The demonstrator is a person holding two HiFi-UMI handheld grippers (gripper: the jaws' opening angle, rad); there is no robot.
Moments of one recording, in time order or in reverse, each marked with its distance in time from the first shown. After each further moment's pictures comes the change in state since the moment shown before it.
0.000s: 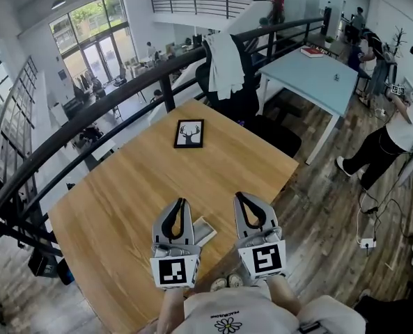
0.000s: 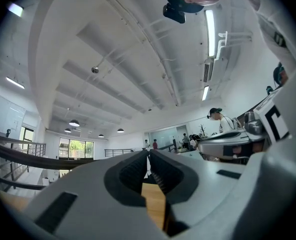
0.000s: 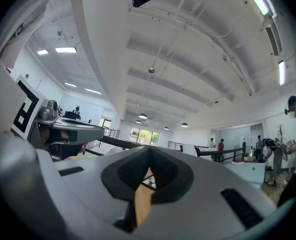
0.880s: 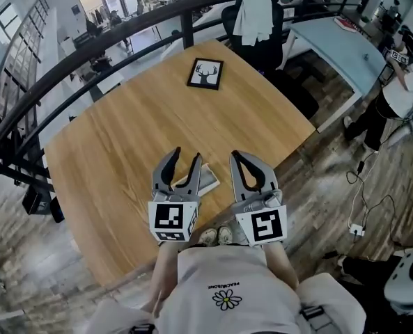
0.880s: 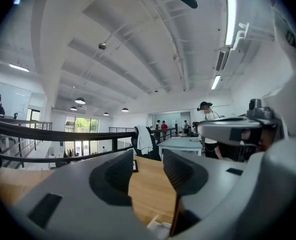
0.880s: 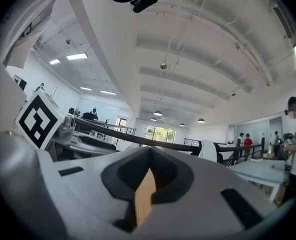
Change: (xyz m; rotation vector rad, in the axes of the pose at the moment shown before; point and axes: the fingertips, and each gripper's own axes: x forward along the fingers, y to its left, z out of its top) left arm -0.004 0.012 -0.081 -0.116 0.231 0.033; right arm 0.014 0.046 -0.022 0.030 0.037 0.190
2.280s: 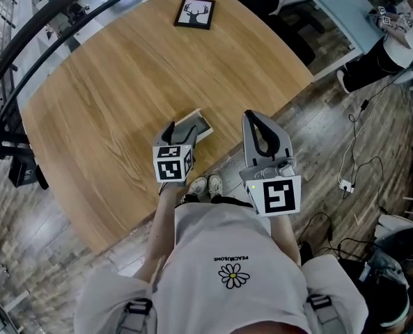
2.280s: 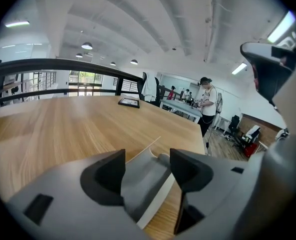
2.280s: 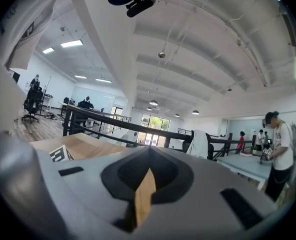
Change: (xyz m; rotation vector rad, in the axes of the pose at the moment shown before) left arm 0.014 0.000 -0.240 -0.269 0.537 -0.028; right arm -0.022 -0.008 -0.040 -0.007 0.142 -0.068
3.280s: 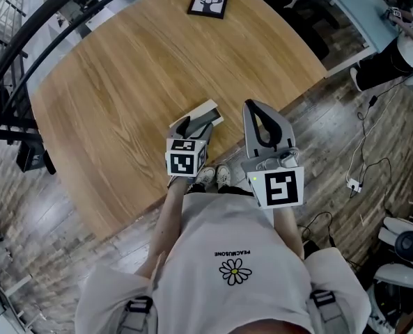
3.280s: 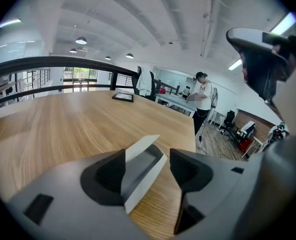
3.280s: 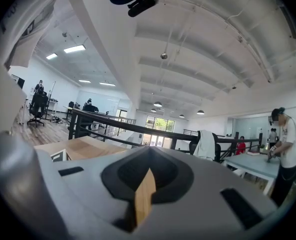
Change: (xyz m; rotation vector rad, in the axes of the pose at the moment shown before) left arm -0.011 -0.025 -0.016 0.025 0.072 -0.039; right arm 0.006 0.018 0.000 0.017 -0.012 0.063
